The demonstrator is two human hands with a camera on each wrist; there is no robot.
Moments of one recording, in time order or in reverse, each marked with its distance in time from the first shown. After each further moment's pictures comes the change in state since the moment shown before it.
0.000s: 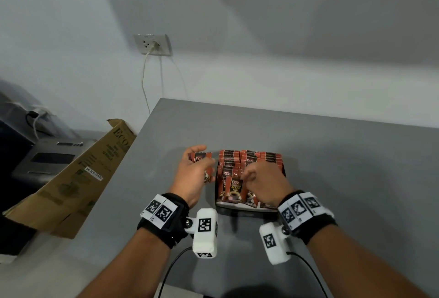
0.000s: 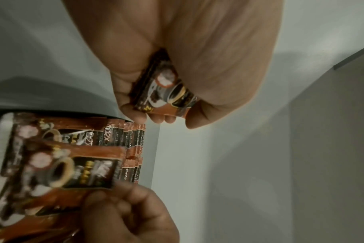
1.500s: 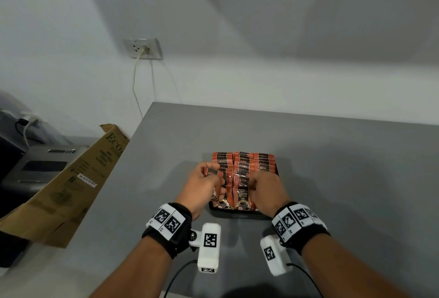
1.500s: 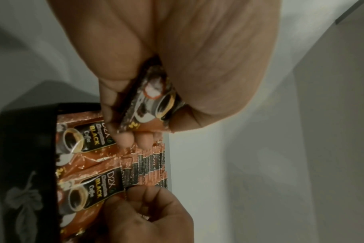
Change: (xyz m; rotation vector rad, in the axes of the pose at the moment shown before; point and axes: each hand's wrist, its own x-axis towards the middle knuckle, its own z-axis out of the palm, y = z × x) left_hand -0.007 -0.022 0.016 0.231 -0.173 -0.141; right_hand -0.004 0.041 0.026 -0.099 0.112 0.147
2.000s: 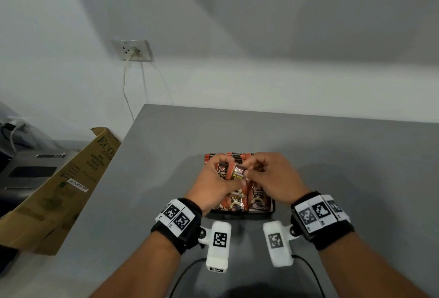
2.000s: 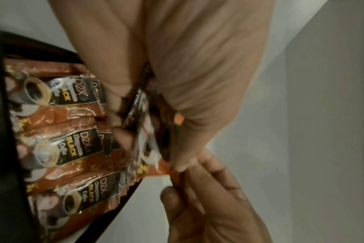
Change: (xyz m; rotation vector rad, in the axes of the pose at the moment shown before) left_hand -0.002 0.010 0.034 0.134 -0.145 0.144; right_hand -0.021 -0.019 -0.075 0.471 0.049 -0.147
